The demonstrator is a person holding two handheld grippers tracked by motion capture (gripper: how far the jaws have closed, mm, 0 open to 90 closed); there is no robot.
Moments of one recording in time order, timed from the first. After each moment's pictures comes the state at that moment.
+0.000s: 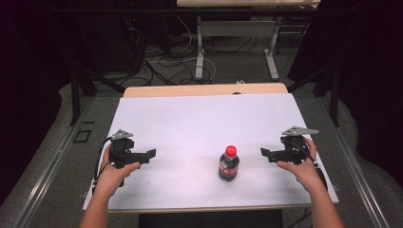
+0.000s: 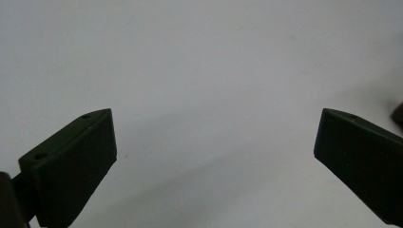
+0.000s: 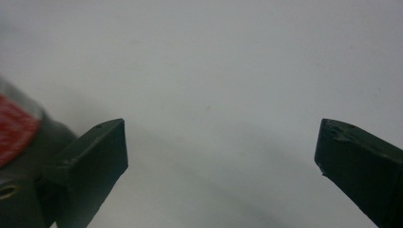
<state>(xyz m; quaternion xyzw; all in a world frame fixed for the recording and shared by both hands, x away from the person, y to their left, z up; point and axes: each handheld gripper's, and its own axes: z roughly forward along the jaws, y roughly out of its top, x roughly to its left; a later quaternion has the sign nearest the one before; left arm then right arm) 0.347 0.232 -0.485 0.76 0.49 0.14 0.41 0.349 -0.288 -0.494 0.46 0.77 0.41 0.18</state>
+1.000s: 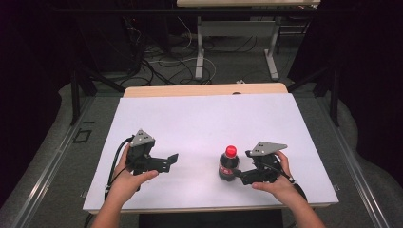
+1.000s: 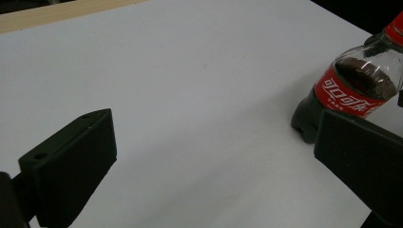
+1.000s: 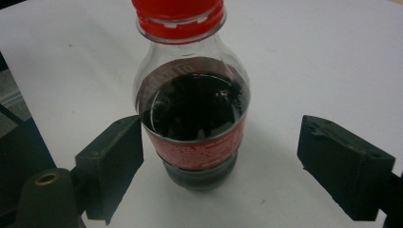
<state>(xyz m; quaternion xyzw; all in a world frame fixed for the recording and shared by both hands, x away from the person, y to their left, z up) 0.314 0.168 -0.451 0.79 0.41 0.14 0.43 0.304 -0.200 -0.492 0.33 0.83 0.43 0.14</state>
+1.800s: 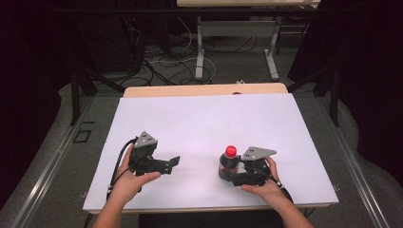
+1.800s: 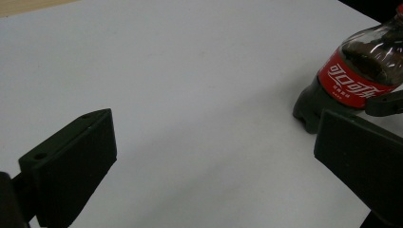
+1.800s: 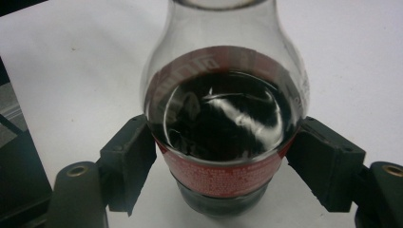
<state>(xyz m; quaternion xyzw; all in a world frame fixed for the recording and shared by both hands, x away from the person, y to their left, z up) 0.317 0.164 -0.460 0.80 0.40 0.13 0.42 0.307 -0.180 -0.520 0.33 0.82 0.45 0.13</state>
